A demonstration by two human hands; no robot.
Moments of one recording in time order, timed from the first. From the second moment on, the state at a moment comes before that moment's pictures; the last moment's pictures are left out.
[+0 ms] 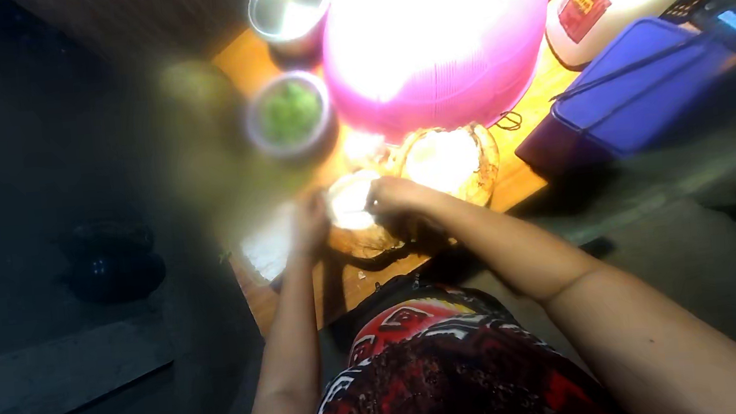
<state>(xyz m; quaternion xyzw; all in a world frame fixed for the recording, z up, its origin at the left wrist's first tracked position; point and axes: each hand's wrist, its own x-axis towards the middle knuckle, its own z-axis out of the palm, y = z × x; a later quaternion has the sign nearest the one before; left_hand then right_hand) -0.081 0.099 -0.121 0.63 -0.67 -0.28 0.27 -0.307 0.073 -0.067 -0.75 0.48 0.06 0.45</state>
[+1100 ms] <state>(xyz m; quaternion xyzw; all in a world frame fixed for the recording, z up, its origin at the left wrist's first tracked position) -0.079 0.096 -0.127 0.63 -0.67 -0.29 0.28 -0.302 0.067 -0.065 -0.78 0.49 0.07 0.39</state>
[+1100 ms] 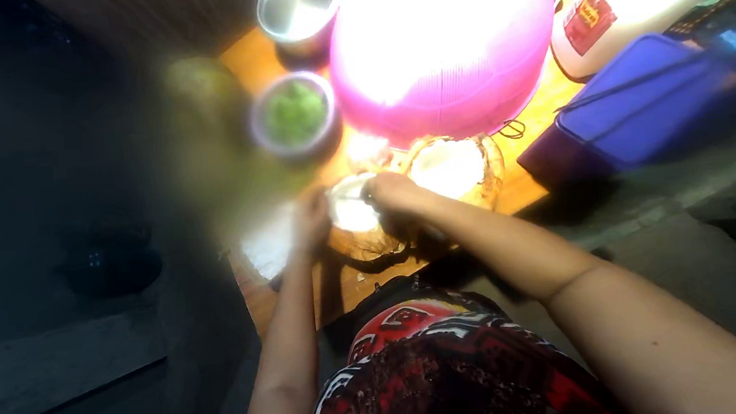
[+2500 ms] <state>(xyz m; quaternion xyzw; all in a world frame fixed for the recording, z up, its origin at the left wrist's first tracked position) -0.080 0.091 -0.126 0.65 -0.63 -0.30 0.29 -0.294 0.097 -0.107 -0.43 0.52 -0.17 0.72</state>
